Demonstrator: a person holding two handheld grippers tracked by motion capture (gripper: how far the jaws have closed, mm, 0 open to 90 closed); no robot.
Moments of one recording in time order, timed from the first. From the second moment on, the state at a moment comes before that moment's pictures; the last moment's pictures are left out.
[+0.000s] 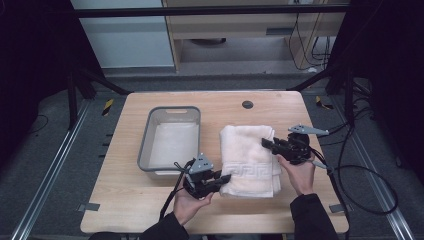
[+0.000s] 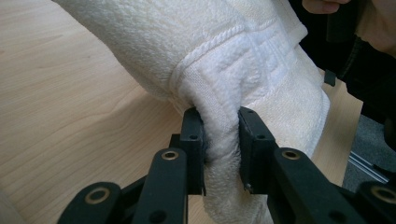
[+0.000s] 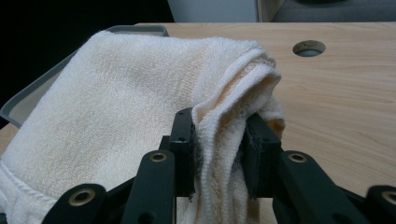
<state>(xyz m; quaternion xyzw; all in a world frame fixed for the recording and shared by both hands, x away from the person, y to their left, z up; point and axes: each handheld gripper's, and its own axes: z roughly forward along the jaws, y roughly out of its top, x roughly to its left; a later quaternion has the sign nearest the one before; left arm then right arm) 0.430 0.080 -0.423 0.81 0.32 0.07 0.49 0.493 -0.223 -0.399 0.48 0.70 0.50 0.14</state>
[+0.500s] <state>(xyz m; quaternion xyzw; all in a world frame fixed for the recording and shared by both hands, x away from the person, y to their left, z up) 0.429 0.087 -0.409 0.80 0.31 0.08 0.51 0.492 -0.220 -0.388 0.47 0.69 0.52 0.15</state>
